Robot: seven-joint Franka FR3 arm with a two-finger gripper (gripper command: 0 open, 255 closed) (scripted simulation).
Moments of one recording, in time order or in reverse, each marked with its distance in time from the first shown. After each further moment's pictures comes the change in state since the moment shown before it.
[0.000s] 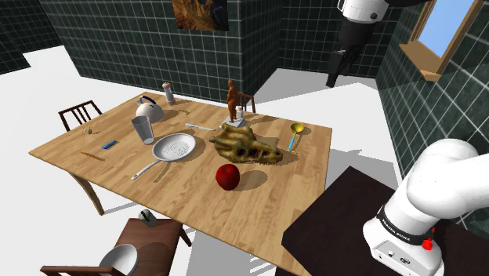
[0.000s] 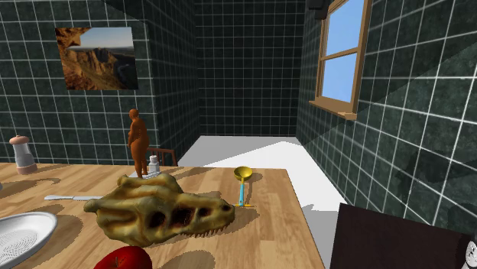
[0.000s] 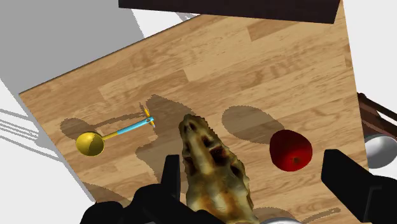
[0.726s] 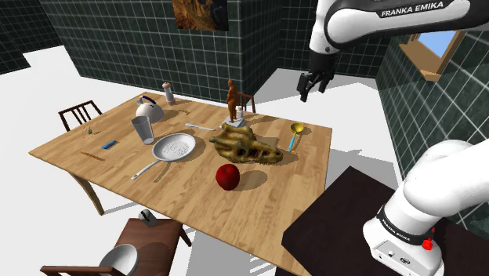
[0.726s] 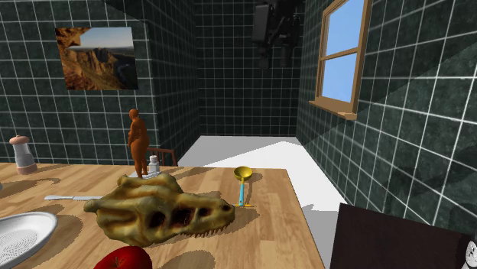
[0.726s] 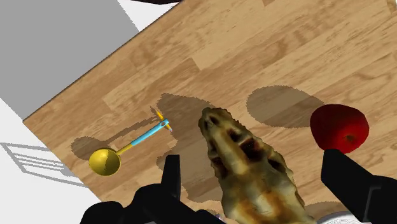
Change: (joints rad) arm -0.074 0.236 0.026 -0.061 -0.016 0.263 0.175
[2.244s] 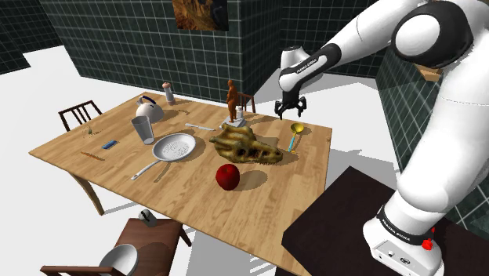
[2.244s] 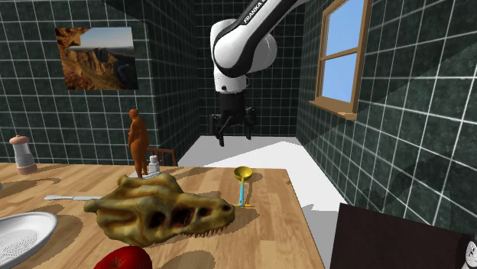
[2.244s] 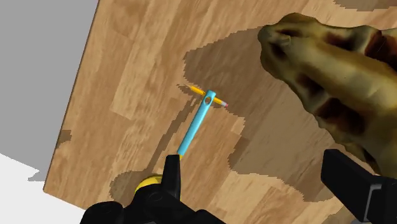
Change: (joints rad) arm -0.151 0.802 -0.052 0.296 -0.100 0.415 0.425
